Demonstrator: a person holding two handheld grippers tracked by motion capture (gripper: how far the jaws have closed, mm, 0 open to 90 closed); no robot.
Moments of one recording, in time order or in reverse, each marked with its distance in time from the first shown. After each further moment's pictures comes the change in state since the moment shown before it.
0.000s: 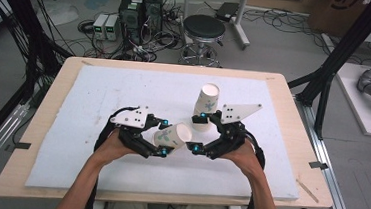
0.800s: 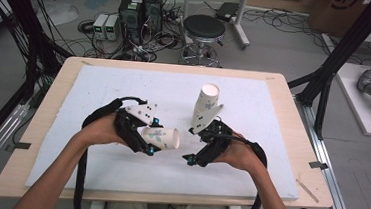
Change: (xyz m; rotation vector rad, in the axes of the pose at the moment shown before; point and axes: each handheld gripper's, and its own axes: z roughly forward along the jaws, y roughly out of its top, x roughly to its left) left arm 0.009 0.044 -0.010 0.499 -0.058 0.071; right arm 0.007 0.011 0.035 0.539 -0.072 -0.109
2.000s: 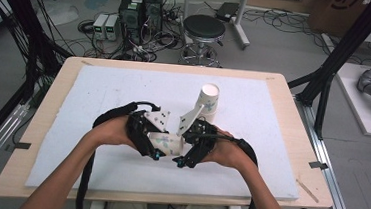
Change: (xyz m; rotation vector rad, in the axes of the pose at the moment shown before) left arm 0.000 0.013 0.025 0.125 -0.033 0.019; right arm 0.006 0.025 0.022 0.091 0.029 -0.059
